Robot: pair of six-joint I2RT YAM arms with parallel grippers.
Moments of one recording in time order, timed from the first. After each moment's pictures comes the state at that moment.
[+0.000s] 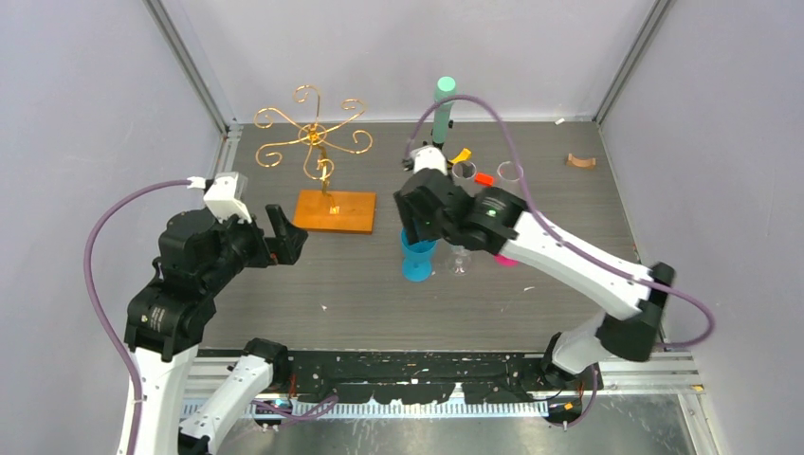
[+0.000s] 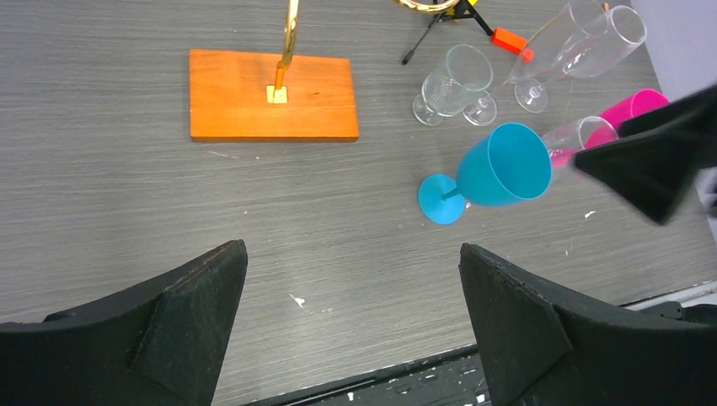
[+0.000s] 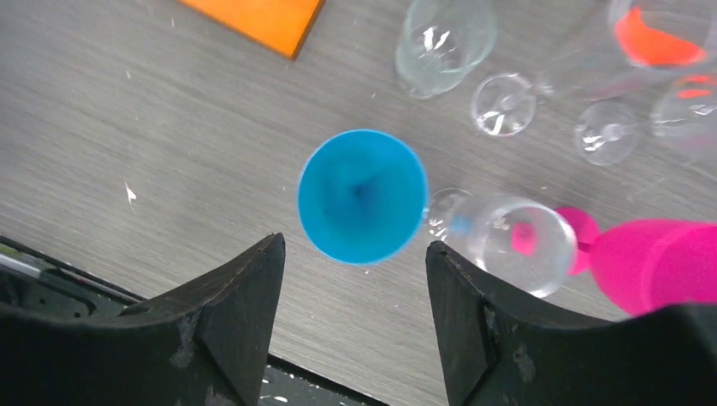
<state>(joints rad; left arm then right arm) -0.27 0.71 1.30 -1.01 0.07 -0.29 1.02 1.56 1.63 -0.96 0.43 0.45</state>
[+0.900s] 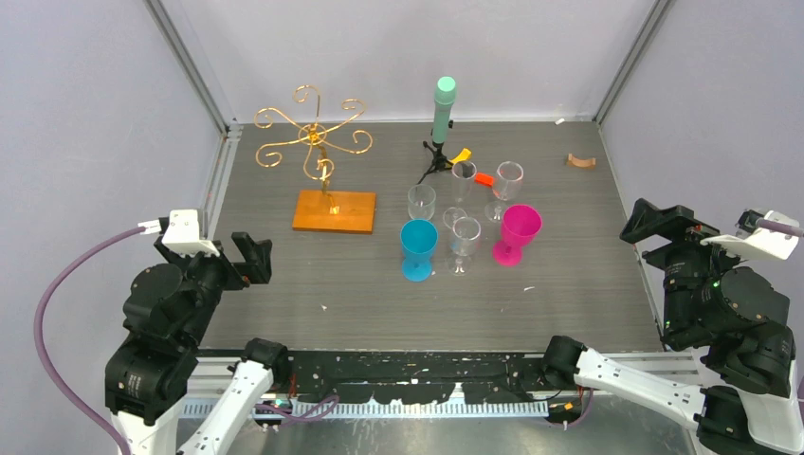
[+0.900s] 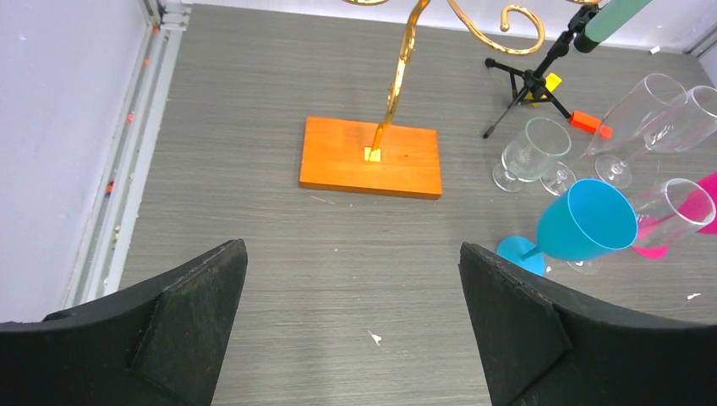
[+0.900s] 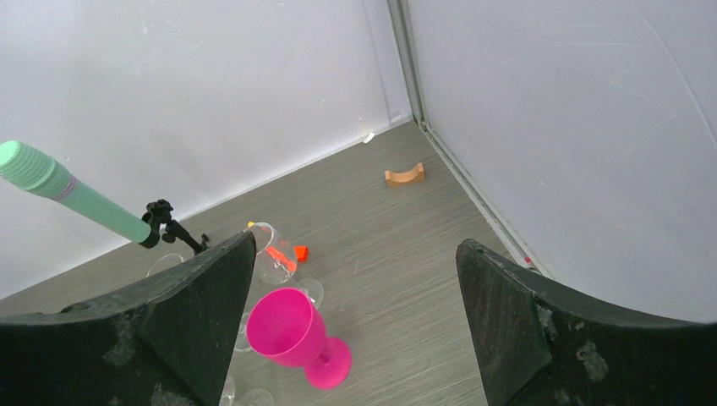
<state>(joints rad) -0.27 0.48 1.24 -0.99 -0.18 -0.19 1.02 0.46 1.31 -0.80 1.34 0.24</state>
